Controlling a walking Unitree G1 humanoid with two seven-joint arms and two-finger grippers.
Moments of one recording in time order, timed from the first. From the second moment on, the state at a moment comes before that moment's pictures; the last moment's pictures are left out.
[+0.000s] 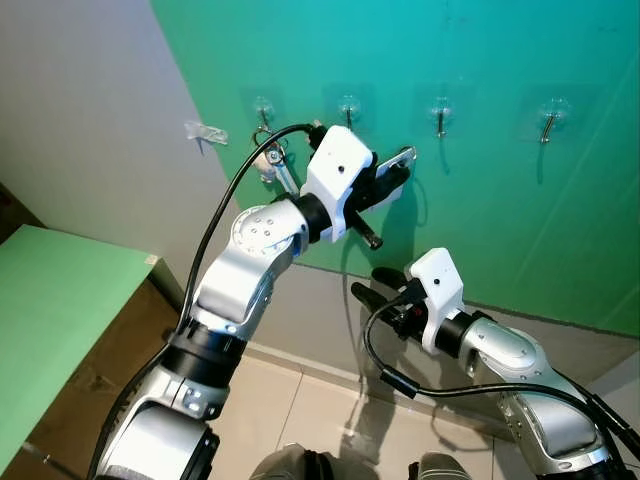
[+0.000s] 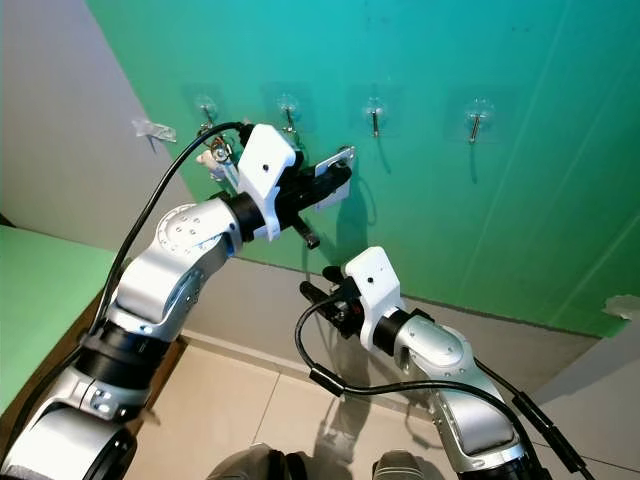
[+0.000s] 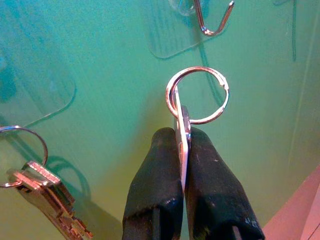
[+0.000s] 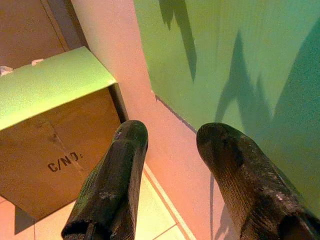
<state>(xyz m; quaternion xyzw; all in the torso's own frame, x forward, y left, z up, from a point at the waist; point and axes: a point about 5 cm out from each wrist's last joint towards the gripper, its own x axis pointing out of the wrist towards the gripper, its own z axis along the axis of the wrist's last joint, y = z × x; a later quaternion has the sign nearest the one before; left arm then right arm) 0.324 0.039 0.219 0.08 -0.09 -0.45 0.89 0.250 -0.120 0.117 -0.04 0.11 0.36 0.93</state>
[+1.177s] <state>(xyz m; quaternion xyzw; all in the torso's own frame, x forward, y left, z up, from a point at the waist) 0.328 0.029 0.238 0.07 -0.13 -0.47 0.87 0.239 -0.116 0.113 -0.05 0.14 0.39 0.91</state>
